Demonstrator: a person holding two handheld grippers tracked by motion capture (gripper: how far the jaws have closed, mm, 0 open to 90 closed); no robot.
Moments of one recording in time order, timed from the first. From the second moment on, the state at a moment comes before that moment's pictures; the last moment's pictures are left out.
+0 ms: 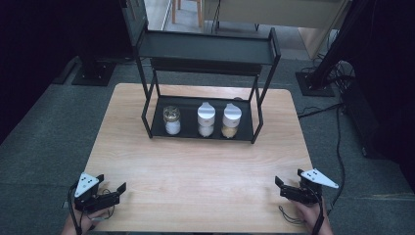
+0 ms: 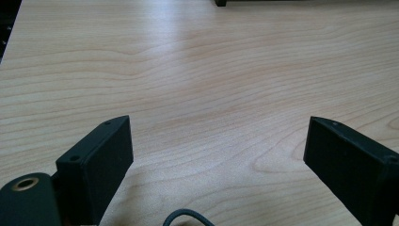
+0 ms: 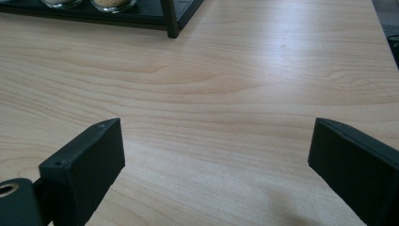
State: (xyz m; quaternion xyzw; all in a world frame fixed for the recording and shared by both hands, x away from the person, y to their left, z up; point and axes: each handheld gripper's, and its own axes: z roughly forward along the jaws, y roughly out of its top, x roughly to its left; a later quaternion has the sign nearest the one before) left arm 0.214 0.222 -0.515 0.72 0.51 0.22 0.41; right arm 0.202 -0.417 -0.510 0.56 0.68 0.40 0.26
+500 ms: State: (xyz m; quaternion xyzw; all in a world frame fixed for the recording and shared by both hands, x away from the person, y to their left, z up) left arm 0.213 0.221 -0.515 0.72 0.51 0.22 0.41; right arm 0.185 -0.441 -0.510 0.57 0.67 0.40 0.26
